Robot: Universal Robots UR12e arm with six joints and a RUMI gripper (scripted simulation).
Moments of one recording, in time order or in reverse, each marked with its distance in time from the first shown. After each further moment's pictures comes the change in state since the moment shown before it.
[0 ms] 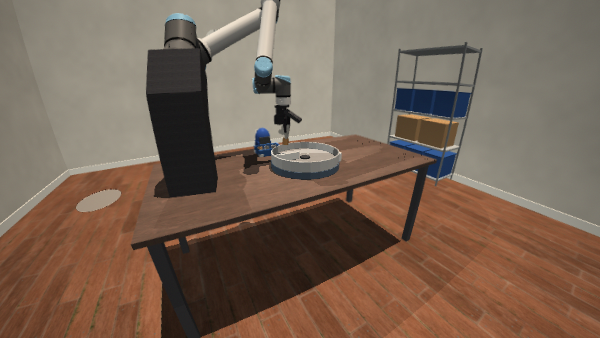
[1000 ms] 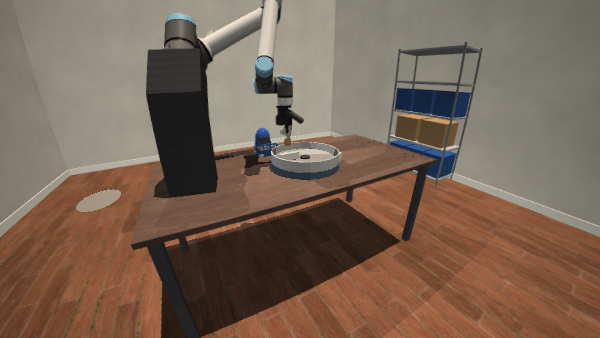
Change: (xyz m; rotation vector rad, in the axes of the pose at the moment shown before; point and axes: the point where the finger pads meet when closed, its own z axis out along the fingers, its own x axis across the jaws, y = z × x) arm 0.014 -0.017 0.000 -0.001 0.000 -0.001
